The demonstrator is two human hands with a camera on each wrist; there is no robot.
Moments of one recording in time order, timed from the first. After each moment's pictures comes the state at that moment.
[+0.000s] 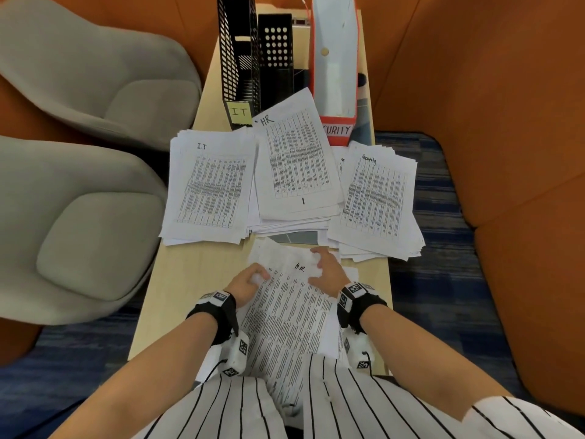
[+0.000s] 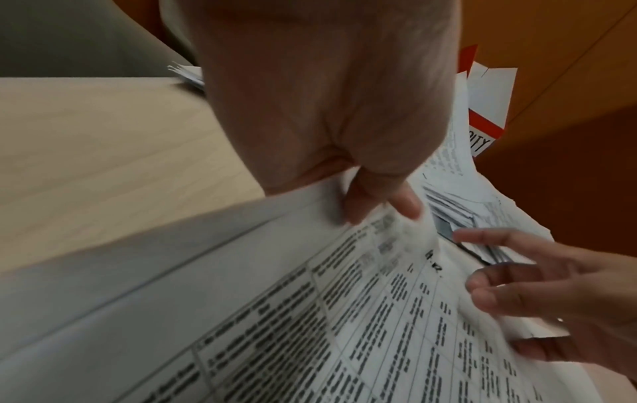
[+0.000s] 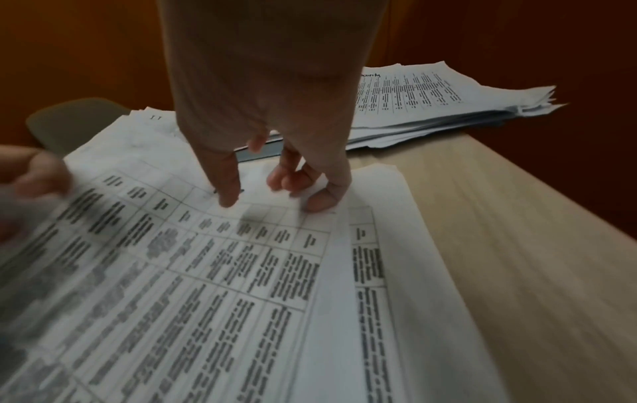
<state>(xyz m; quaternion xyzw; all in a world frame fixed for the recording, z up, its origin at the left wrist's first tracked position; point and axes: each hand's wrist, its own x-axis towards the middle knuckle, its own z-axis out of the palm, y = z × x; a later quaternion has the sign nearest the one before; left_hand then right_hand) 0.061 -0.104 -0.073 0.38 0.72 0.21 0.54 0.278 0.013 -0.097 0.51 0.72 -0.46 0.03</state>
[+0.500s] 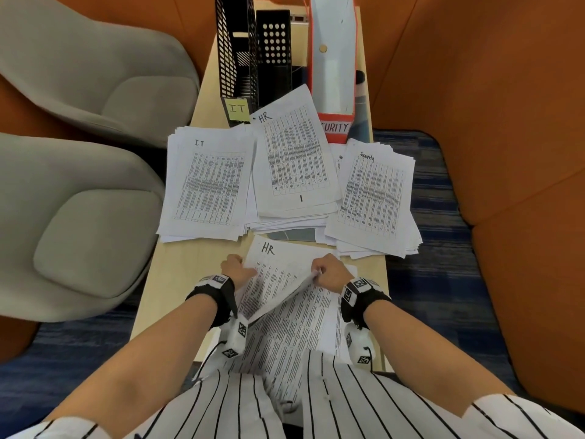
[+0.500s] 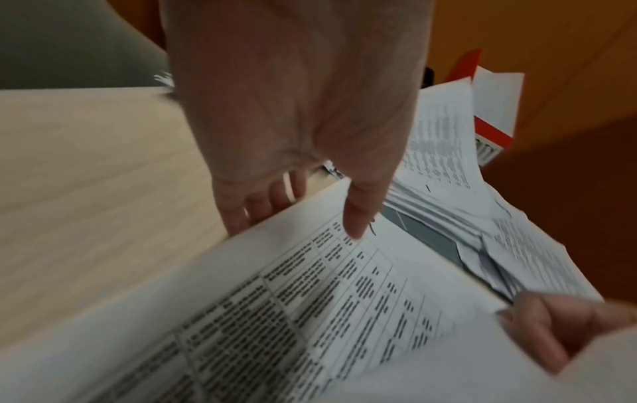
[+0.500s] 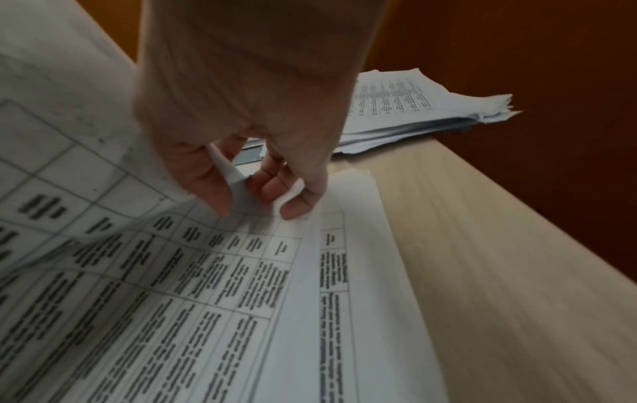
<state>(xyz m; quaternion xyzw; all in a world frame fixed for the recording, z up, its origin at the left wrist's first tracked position) 0.047 -0.080 -0.084 0.23 0.83 0.14 0.49 0.283 0.020 -0.085 0.45 0.76 -0.46 0.07</state>
